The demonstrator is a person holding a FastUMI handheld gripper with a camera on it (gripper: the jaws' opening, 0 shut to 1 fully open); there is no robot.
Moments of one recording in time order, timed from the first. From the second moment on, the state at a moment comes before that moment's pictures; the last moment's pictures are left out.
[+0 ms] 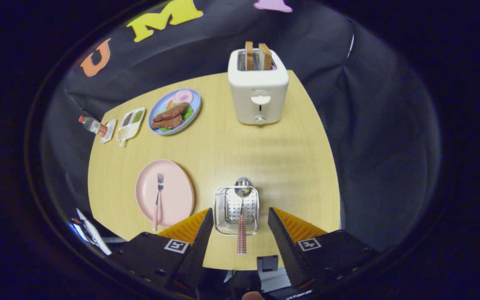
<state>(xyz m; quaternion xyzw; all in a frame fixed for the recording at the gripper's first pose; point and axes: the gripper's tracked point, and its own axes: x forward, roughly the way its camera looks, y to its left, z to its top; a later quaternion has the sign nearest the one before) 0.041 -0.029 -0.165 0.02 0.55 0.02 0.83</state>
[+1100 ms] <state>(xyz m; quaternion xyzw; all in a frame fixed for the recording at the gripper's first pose) -0.028 0.187 -0.274 0.01 0.41 0.08 0.91</state>
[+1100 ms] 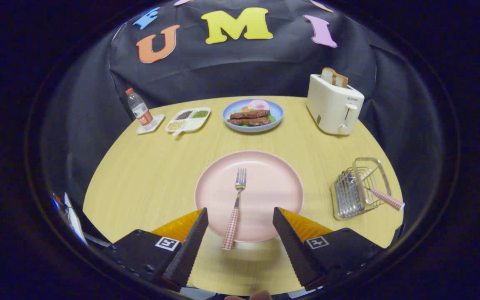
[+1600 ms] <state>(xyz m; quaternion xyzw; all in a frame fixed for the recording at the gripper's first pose) -0.020 0.192 -0.321 -0.03 0.45 0.04 0.89</state>
